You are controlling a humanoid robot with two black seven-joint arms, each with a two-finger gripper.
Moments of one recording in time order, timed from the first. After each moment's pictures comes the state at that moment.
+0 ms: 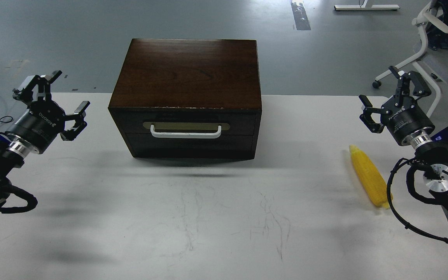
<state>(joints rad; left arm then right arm) -0.50 0.69 -0.68 -0.91 0.08 -0.49 -0.49 0.65 -0.53 0.53 0.73 0.03 0.43 0.49</state>
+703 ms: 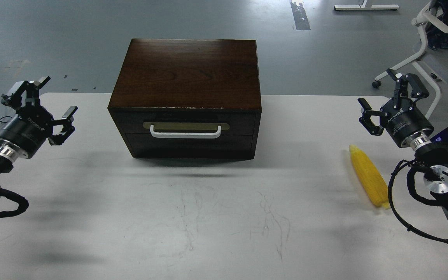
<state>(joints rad) -0.50 0.70 -0.70 -0.80 0.07 -0.49 -0.49 0.66 -0.54 0.48 0.73 0.03 0.43 0.49</state>
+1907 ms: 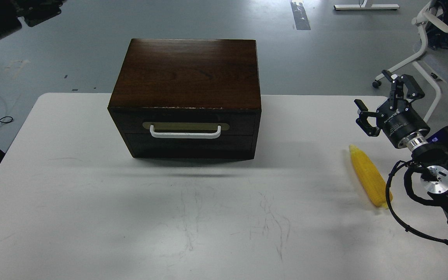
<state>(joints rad) -1.03 0.96 -0.70 -1.27 0.96 -0.49 -0.49 0.66 -0.53 0.48 0.73 0.03 0.43 0.49</state>
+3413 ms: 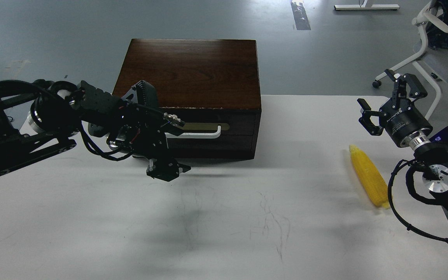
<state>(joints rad) -1.22 0.68 -0.12 -1.46 2.18 -0.49 -0.49 0.67 -0.53 0.48 0.71 0.02 0.43 0.49</state>
